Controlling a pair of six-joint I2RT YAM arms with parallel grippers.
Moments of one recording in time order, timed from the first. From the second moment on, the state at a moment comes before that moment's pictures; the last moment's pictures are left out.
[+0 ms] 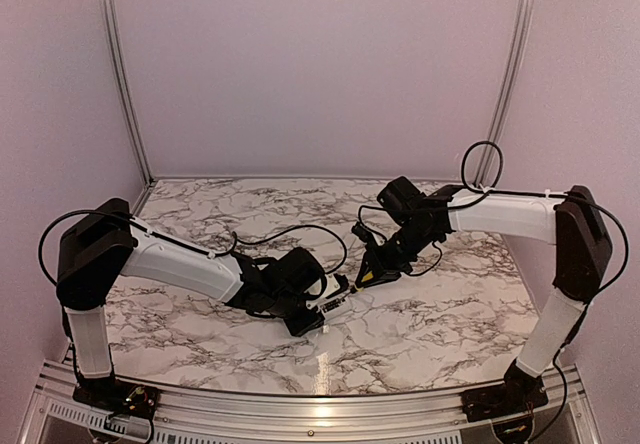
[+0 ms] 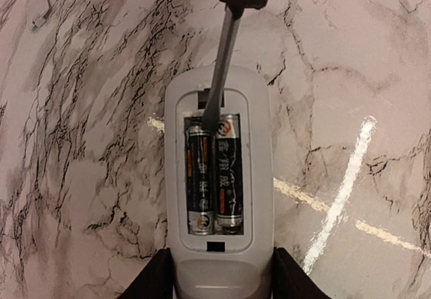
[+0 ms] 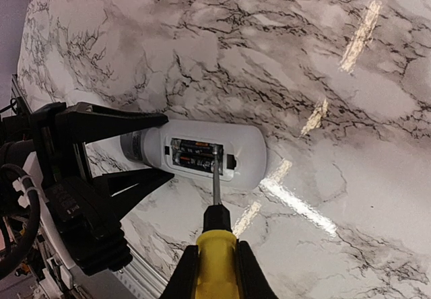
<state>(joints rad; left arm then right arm) -1.09 1.96 1.15 -0.18 -0.08 0.06 0.66 1.73 1.23 -0.71 -0.49 0.34</state>
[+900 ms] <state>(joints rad) -1.09 1.96 1.17 -0.19 -0.08 0.06 0.66 1.73 1.23 -0.69 -0.48 0.32</state>
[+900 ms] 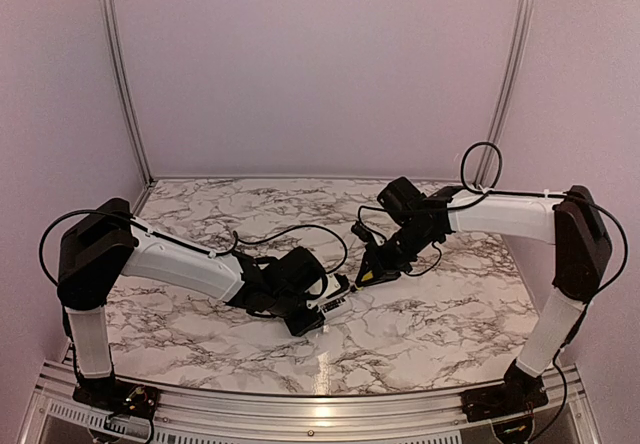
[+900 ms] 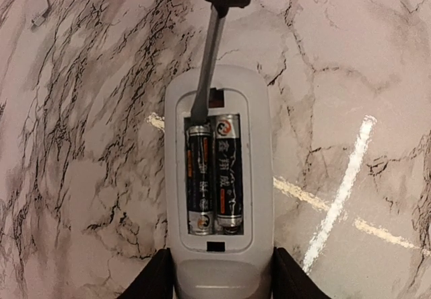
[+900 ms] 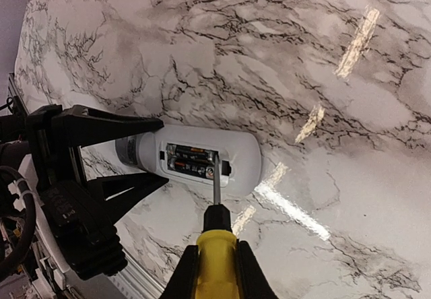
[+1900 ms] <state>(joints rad) -1.09 1.90 1.05 -0.08 -0.07 0.08 0.49 1.80 1.00 -0.39 -0.93 0.19</state>
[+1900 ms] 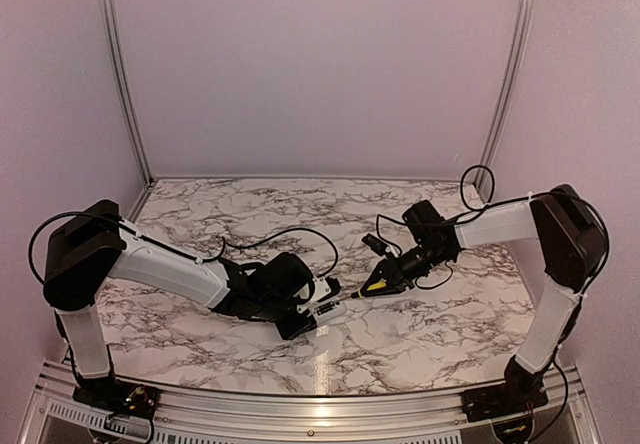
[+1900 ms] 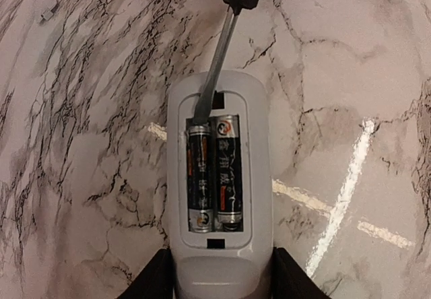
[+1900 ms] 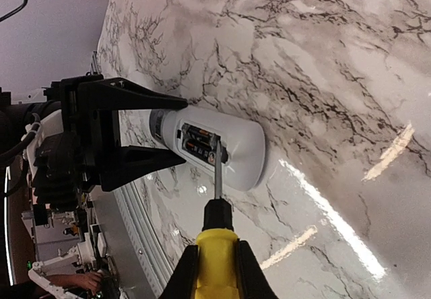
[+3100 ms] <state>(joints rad) -1.09 1.83 1.01 -0.02 0.06 0.16 0.62 1.79 0.87 -0.03 -1.21 0.43</state>
